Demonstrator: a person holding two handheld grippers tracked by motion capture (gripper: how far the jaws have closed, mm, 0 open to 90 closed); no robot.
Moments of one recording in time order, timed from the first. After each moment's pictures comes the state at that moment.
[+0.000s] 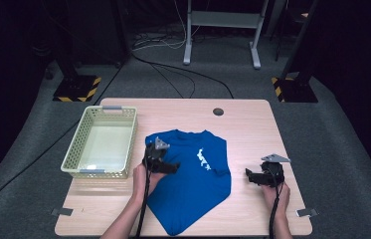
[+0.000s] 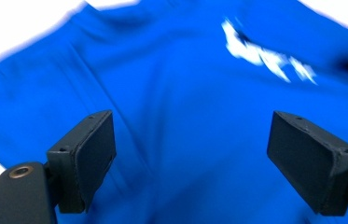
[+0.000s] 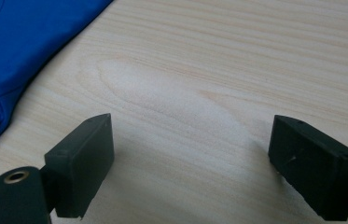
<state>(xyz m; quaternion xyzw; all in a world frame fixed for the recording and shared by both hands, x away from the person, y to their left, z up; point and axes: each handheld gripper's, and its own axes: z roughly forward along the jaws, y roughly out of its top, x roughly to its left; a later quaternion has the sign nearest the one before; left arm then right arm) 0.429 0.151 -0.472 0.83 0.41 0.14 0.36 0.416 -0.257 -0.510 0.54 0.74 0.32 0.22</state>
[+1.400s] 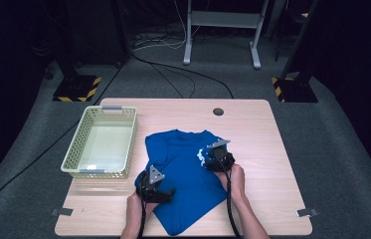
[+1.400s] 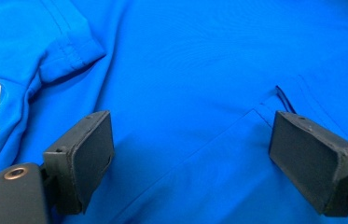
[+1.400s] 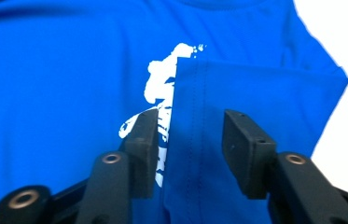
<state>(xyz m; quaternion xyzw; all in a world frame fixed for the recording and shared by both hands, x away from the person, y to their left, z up) 0.370 0.164 -0.509 0.83 0.39 0.17 0.36 0.460 -0.095 -0.484 0.46 0.83 0.26 0.18</state>
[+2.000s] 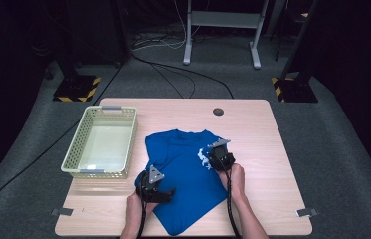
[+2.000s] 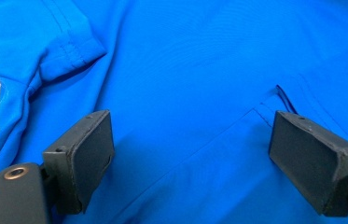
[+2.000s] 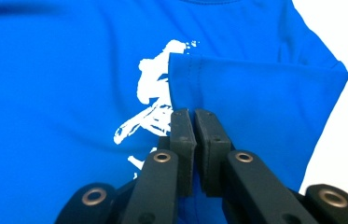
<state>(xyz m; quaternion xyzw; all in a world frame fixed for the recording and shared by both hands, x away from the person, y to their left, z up) 0.371 0.164 -0.510 0.83 0.40 0.16 0.36 0.464 -0.098 -0.488 0.46 0.83 0.26 0.19</state>
